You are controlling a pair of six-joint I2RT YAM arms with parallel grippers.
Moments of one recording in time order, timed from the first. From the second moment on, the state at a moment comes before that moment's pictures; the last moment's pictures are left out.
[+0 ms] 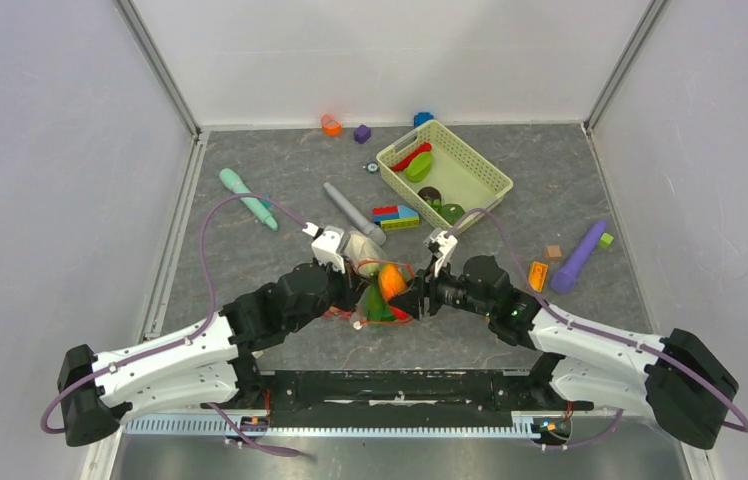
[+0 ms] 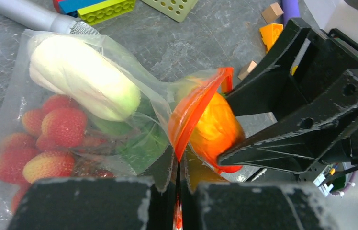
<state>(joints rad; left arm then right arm) -1.07 0.85 0.62 -0.16 -0.34 -0.56 0.86 1.02 0.40 0.34 -0.28 0.41</state>
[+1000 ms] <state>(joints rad) -1.06 0.71 0.61 -0.16 -0.15 -0.56 1.29 1.40 0.52 0.69 0.80 0.54</state>
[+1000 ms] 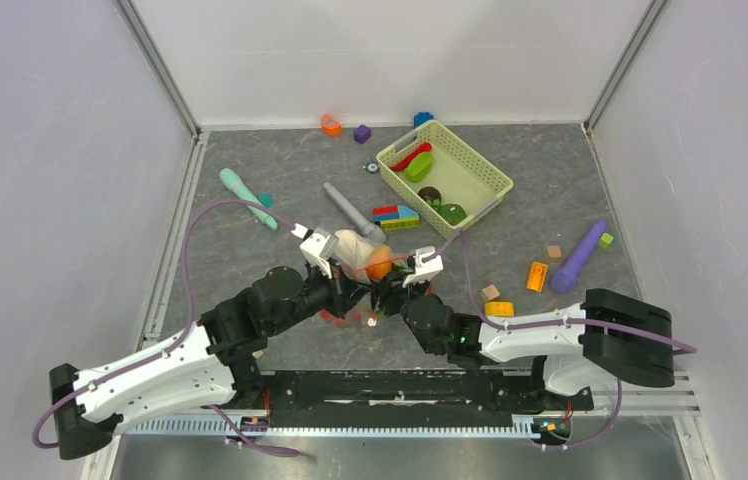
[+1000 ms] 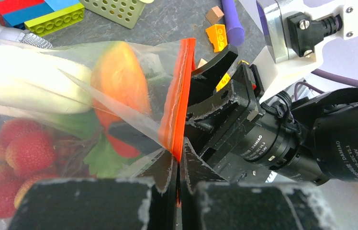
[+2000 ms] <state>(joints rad) -1.06 0.59 0.59 -0.18 -0.25 -0.56 1.28 1.17 0.50 0.68 0.42 0.24</state>
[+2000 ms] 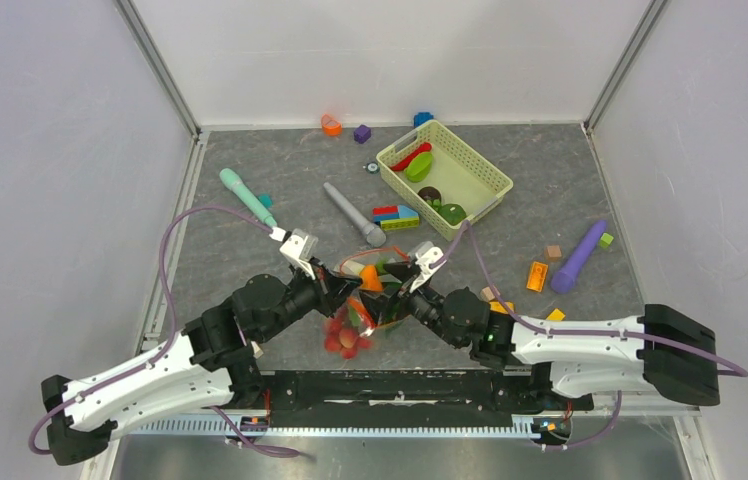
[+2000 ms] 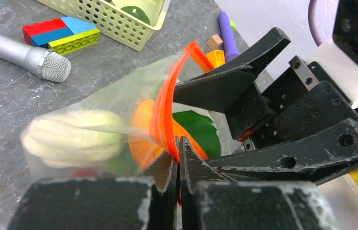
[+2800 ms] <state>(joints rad) -1.07 0.55 0.59 -0.23 -0.44 -0.57 1.28 0.85 0.48 0.51 0.61 0.13</state>
